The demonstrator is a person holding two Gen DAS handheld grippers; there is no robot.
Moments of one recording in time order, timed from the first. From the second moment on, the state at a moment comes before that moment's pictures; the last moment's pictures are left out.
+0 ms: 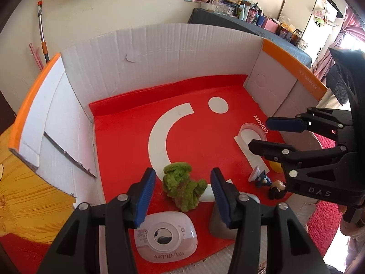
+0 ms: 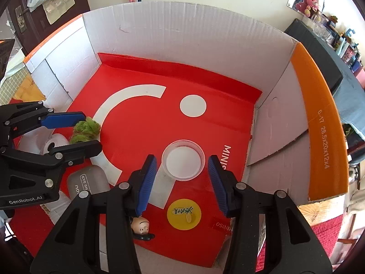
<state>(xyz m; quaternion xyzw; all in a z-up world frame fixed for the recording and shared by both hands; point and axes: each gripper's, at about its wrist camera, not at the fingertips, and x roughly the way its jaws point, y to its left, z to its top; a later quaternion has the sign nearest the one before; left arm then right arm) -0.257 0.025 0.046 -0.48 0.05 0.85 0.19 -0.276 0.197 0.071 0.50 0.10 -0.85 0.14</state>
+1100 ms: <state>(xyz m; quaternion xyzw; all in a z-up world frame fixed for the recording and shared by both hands) -0.127 0.007 0.123 -0.27 0.04 0.96 0.11 -0.122 0.199 0.163 0.29 0.06 -0.94 0.14</state>
